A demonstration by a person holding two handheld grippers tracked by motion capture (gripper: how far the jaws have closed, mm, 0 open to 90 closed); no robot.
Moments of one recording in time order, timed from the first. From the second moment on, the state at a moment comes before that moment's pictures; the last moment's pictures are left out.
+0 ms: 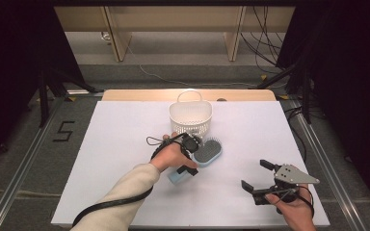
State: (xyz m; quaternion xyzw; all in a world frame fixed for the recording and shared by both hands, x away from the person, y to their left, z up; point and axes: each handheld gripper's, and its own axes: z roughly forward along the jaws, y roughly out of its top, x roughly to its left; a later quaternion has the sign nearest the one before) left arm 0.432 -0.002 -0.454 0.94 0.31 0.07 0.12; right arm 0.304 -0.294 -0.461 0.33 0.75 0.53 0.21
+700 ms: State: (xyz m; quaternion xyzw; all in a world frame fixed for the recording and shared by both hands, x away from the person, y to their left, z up) left arm 0.439 -0.013 -0.460 0.94 0.32 0.06 0.10; right arm 0.304 -0.294 -0.460 0.33 0.75 0.53 0.21
